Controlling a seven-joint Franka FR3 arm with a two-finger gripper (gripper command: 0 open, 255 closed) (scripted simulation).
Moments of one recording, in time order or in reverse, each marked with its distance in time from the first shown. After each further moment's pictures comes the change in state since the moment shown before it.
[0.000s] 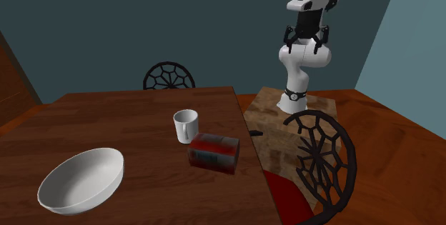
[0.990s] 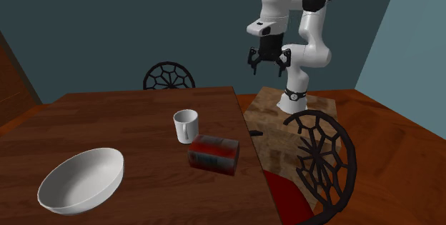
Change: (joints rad) arm -0.045 0.394 -0.161 0.103 -0.122 0.324 -0.195
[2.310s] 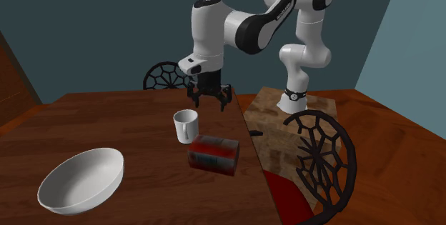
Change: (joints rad) arm -0.088 0.725 -0.120 0.569 0.103 0.211 -0.295
